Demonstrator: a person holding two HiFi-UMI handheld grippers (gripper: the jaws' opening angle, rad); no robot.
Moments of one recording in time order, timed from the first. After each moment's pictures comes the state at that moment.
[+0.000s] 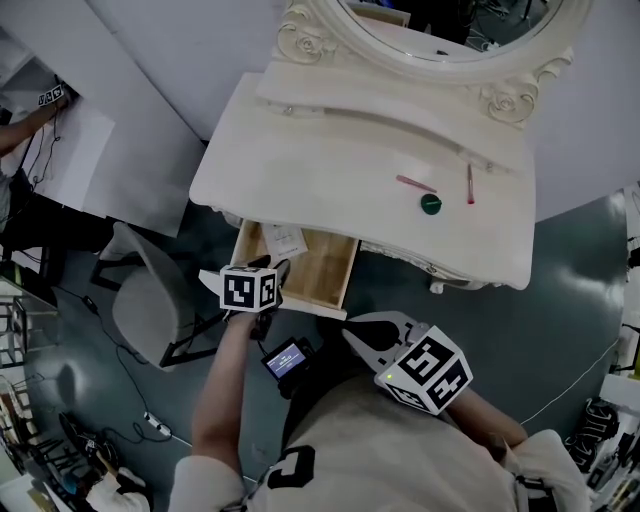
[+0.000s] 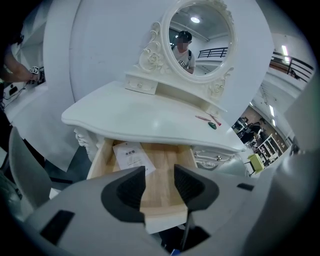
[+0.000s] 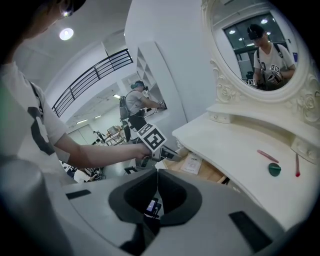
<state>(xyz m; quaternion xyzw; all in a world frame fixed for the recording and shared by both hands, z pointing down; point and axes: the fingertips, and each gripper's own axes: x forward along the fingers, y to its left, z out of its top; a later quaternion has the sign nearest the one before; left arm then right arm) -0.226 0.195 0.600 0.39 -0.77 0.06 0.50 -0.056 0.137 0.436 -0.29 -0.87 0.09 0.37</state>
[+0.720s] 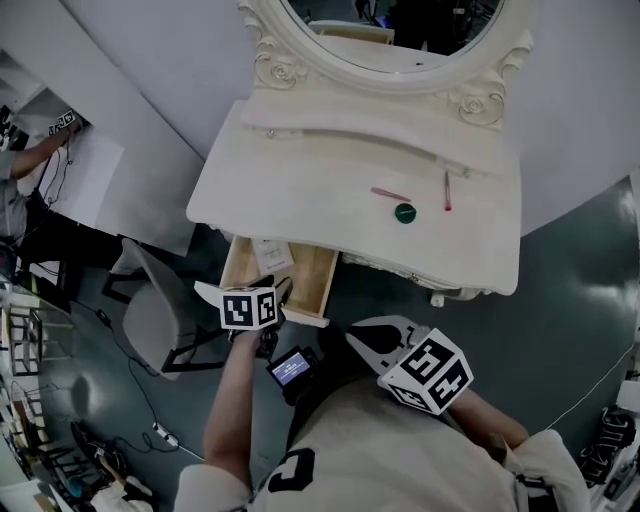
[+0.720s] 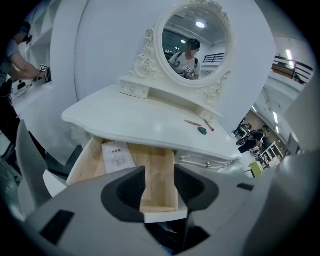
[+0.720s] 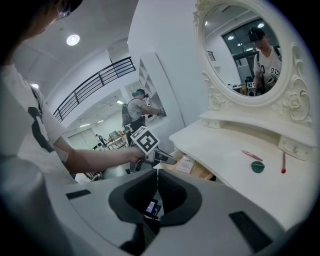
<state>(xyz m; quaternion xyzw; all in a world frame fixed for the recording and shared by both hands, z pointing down) -0.173 0.151 0.571 0.36 -0.79 0.04 0.49 -0.010 0.072 0.422 -0.30 -0.89 0.10 0.34</state>
